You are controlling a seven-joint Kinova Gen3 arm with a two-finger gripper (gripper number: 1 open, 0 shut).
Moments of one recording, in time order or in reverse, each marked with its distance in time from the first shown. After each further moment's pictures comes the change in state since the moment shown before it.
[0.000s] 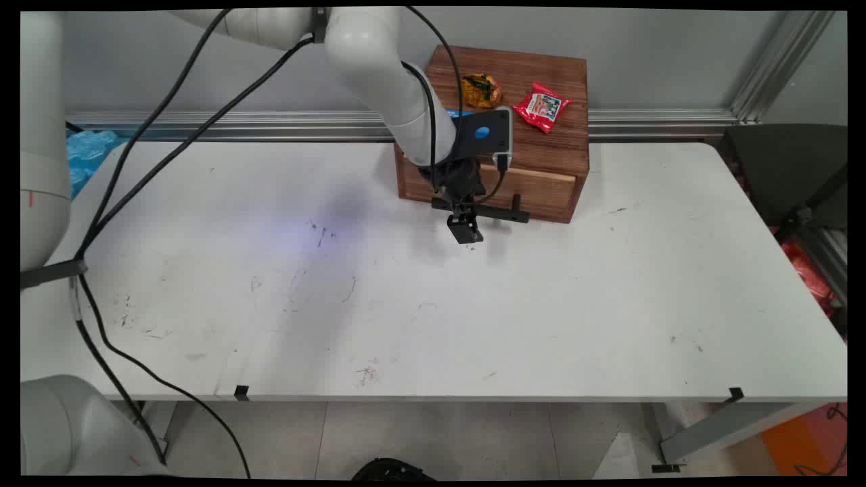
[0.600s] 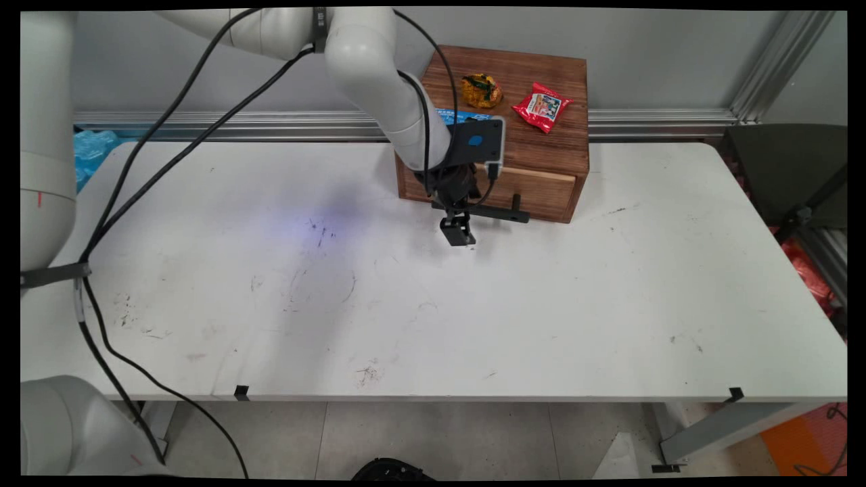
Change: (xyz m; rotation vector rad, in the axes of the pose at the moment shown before) arm -0.014 -0.005 0.014 -0.006 -0.010 0.045
